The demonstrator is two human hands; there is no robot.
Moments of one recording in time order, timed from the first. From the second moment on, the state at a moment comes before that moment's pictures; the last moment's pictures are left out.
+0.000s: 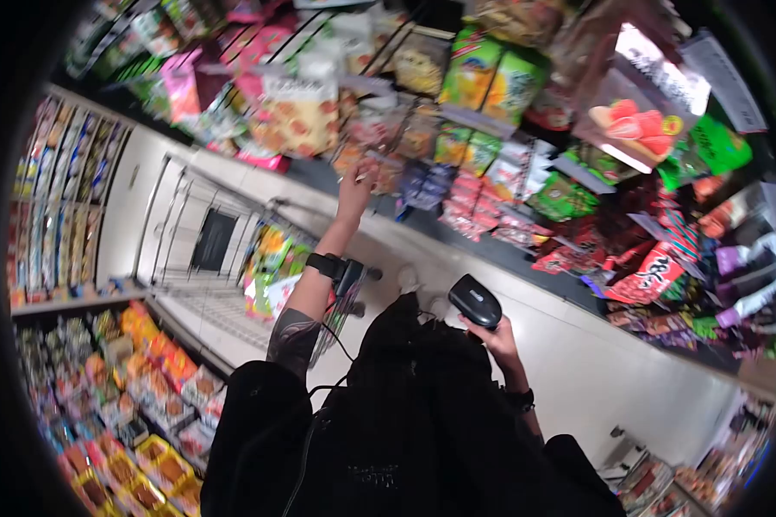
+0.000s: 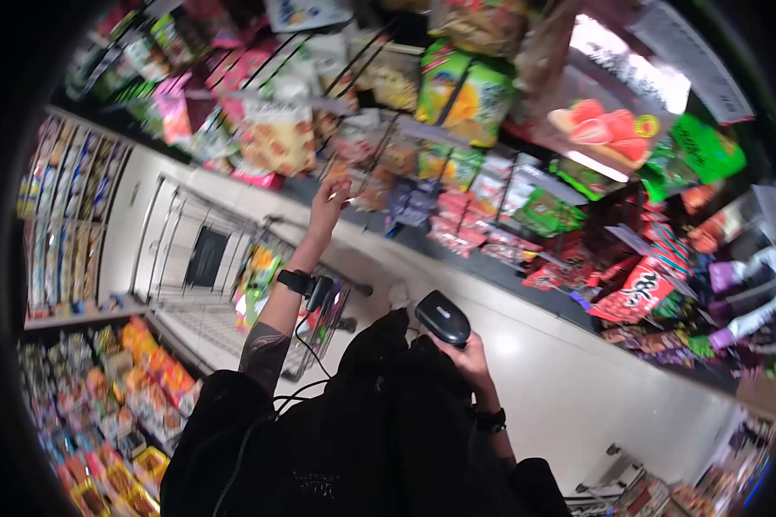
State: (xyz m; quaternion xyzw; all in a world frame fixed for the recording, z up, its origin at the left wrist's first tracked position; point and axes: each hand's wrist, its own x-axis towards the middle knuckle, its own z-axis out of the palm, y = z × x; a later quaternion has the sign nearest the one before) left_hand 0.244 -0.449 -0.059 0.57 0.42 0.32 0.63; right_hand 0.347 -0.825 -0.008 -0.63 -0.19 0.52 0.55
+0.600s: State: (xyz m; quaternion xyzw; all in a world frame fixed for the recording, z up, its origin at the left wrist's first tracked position) left_hand -0.200 -0.540 -0.225 0.16 0.70 0.44 0.54; right_hand 0.294 -0.800 -0.034 -0.61 -0.25 0.58 0.48
